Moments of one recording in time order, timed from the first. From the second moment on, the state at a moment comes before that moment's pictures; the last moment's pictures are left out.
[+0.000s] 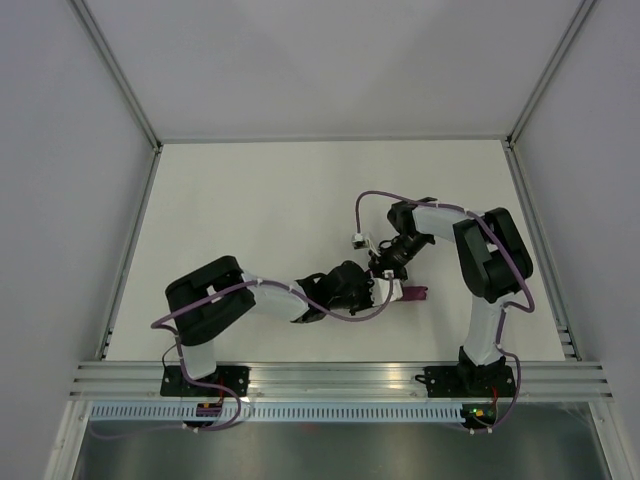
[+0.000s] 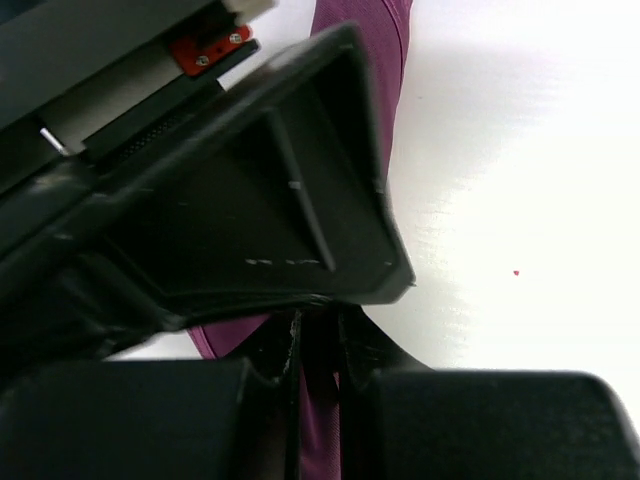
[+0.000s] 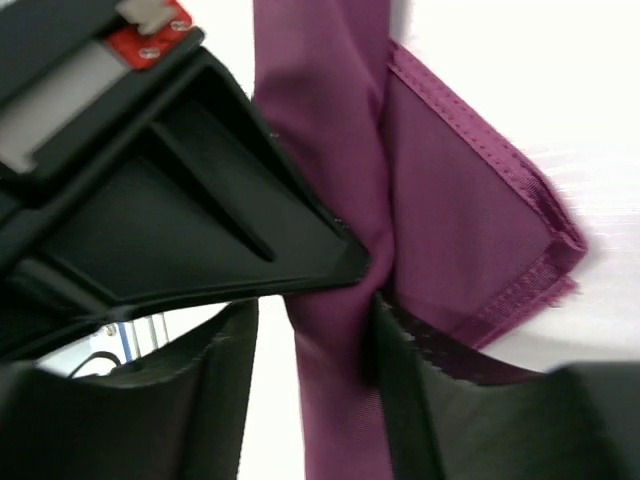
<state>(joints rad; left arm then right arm) -1.12 1.83 0.82 0.43 0.05 0.40 0.36 1.96 1.19 -1.02 -0.81 -0.96</state>
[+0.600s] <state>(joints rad) -0.96 1.93 0.99 0.29 0.48 0.23 0.14 1.87 1.22 -0.97 -0.79 -0.97</state>
